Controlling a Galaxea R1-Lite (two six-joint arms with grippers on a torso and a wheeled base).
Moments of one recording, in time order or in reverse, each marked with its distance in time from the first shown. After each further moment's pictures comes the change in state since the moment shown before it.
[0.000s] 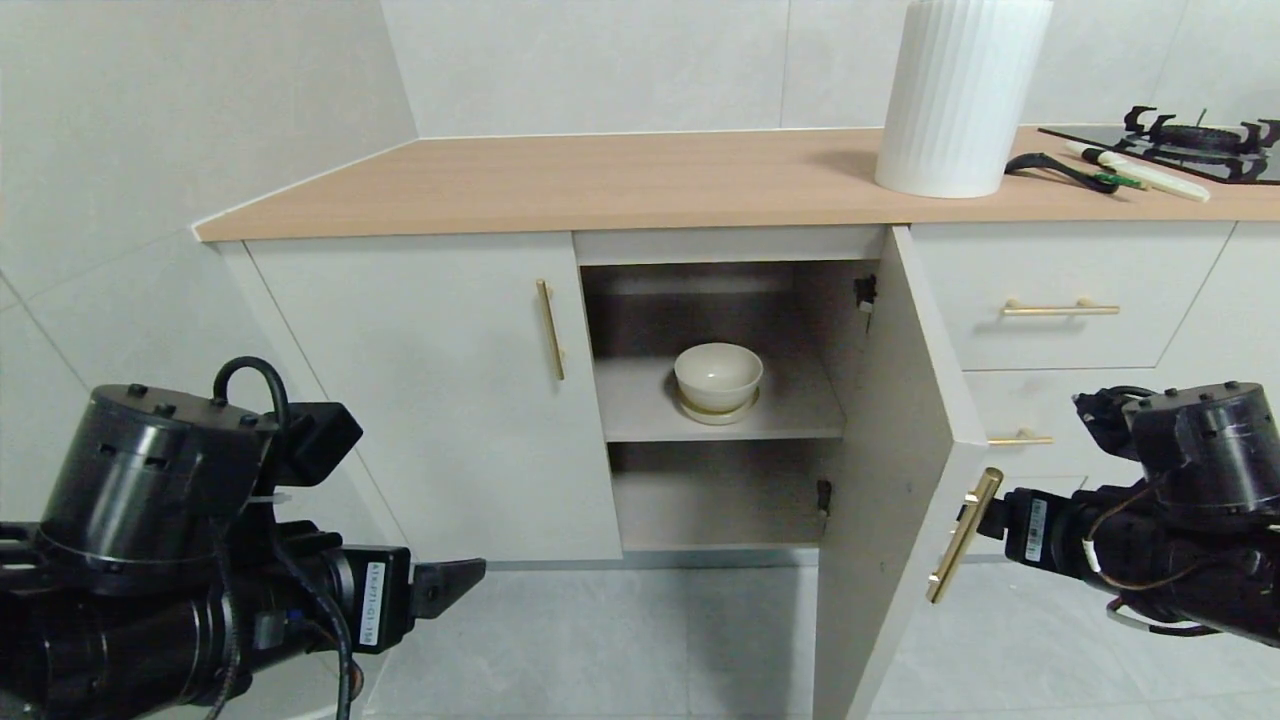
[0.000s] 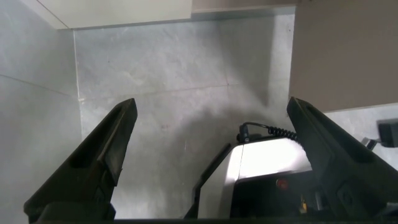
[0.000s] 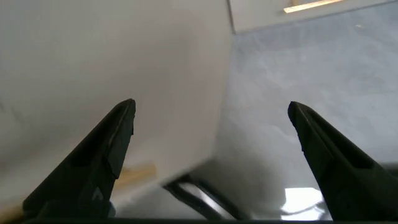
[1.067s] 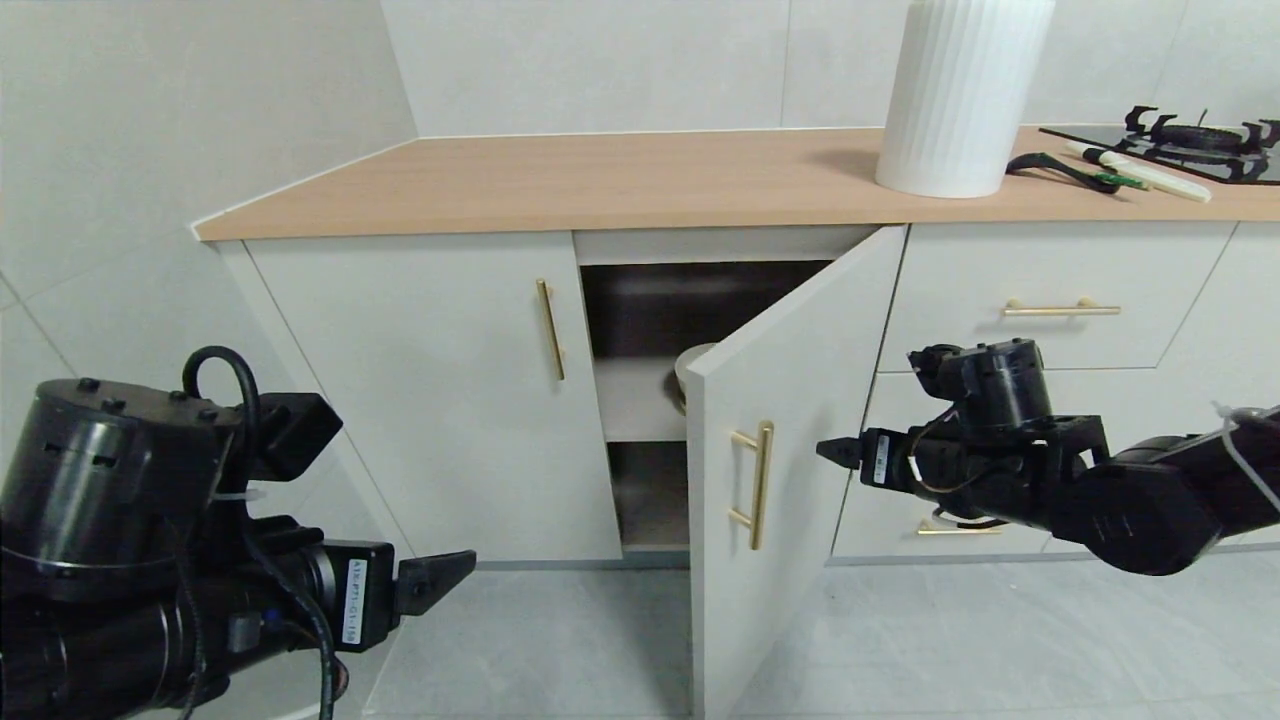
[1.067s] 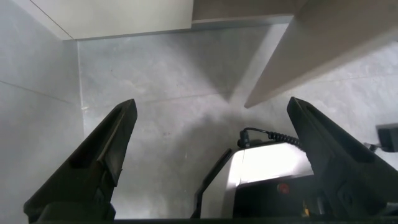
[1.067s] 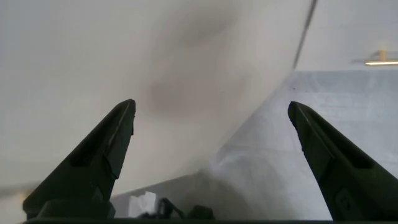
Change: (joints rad) left arm 0.002 -0.034 0.000 -0.001 0.014 0.018; right arm 0.014 0.397 -0.319 -0.193 0.147 -0.081
